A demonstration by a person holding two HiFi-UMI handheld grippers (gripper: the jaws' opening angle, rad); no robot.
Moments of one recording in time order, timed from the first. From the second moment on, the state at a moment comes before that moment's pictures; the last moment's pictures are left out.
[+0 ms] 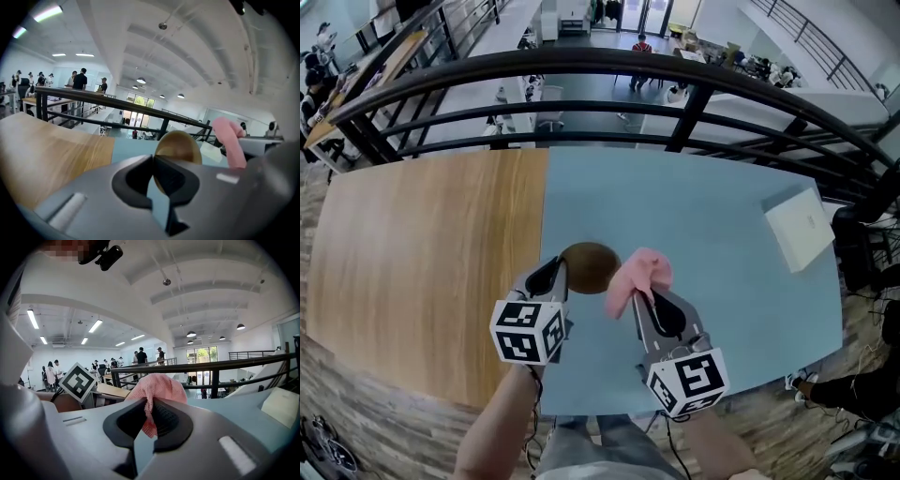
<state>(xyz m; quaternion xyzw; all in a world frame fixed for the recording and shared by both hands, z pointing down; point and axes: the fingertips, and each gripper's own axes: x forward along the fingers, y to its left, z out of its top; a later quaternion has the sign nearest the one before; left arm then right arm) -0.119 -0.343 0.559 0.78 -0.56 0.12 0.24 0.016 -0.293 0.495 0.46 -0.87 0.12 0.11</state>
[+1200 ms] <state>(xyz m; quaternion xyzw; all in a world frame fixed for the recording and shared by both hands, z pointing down) -0.120 -0.138 0.298 0.79 -0.60 0.01 0.11 0.015 -0.100 0.270 0.38 -0.92 0.04 0.01</state>
